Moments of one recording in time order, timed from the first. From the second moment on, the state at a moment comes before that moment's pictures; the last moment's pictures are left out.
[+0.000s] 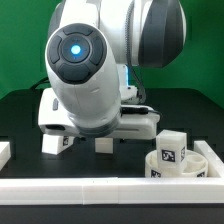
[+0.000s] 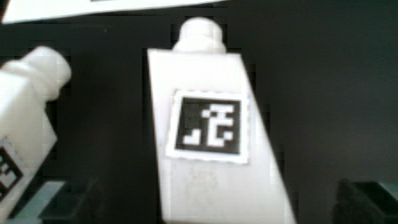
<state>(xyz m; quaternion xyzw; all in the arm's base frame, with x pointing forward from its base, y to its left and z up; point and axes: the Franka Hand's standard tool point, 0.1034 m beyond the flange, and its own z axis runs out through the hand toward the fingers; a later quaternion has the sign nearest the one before) 0.498 -0.035 0.018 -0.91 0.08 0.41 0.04</state>
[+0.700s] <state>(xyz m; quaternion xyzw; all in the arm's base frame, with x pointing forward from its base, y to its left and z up) 0.481 -0.033 0.004 -0.90 0.08 0.42 0.03</state>
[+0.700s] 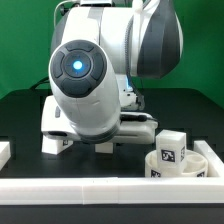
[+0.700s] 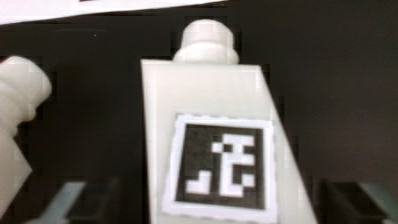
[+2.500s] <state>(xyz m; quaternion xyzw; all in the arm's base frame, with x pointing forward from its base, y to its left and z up) 0.558 0.039 0.104 -0.97 0.12 0.22 0.01</state>
